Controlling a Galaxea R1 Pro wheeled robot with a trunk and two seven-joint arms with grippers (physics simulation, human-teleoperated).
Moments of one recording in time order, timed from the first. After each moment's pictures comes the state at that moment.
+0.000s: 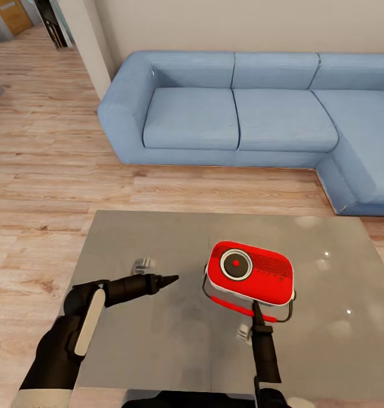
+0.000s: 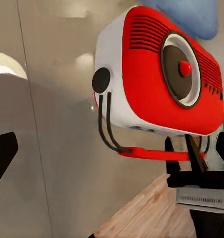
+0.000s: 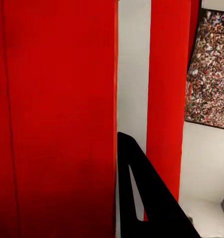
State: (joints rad) left arm -0.47 -0.01 0.02 -1.46 0.25 0.94 -0.68; right arm -0.48 -0.19 1.19 -0.69 0.39 0.59 -1.30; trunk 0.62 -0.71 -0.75
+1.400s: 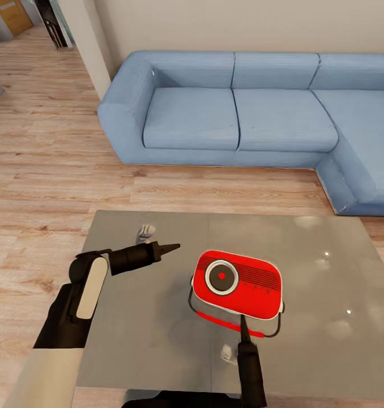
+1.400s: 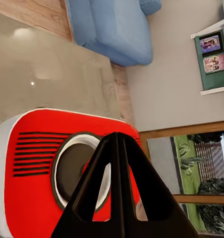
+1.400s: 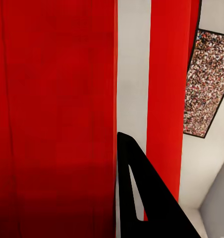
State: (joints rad) left arm -0.64 -0.03 0.01 -1.46 0.48 1.04 -0.68; right arm -0.45 -0.02 1.20 -0.46 0.39 0.60 -1.47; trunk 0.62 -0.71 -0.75
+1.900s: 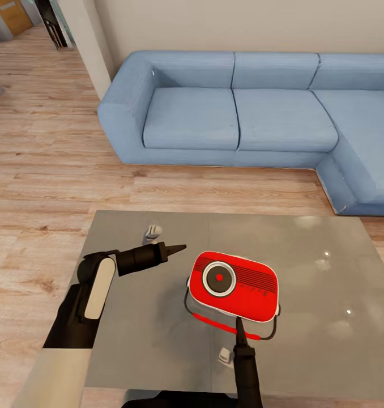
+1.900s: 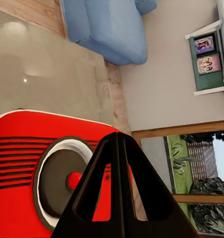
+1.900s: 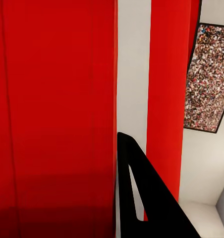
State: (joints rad) left arm -0.64 -0.07 0.01 -1.44 0.47 1.04 -0.67; right arm -0.43 0.00 1.20 -0.47 0.39 0.55 -1.47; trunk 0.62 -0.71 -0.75
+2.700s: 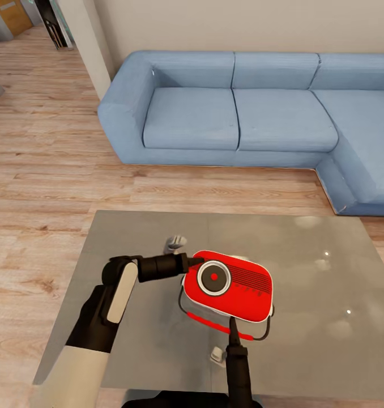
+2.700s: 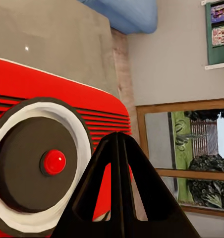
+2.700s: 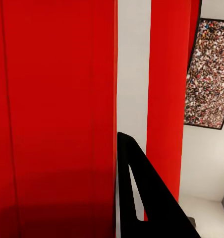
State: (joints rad) left arm -0.64 -0.14 -0.10 -1.36 0.42 1.04 -0.61; right arm -0.43 0.04 1.20 -0.47 0.39 0.57 -1.47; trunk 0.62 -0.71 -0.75
